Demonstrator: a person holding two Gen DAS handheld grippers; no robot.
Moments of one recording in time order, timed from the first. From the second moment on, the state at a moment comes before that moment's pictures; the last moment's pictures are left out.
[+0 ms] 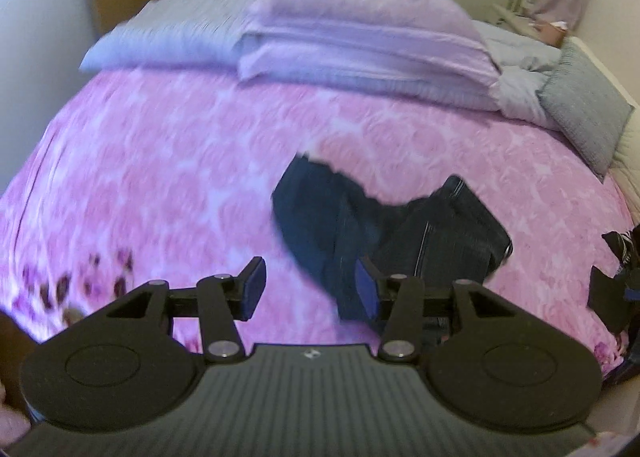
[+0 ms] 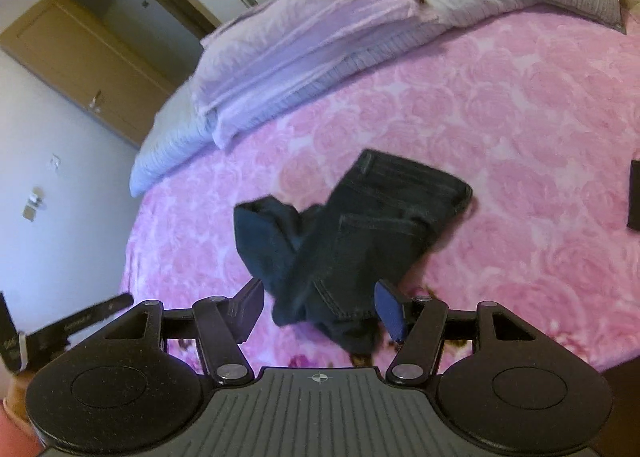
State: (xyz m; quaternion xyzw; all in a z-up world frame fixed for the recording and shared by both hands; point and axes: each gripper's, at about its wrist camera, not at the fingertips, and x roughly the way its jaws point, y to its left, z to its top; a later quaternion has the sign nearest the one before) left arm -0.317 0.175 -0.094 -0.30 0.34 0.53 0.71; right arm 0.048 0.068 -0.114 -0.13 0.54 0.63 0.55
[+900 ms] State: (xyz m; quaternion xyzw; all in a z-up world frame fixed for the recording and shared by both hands) left arm -0.250 0.078 -0.108 -0.32 0.40 0.53 0.68; right arm 0.063 0.065 -0.155 -0.24 0.53 0.63 0.51
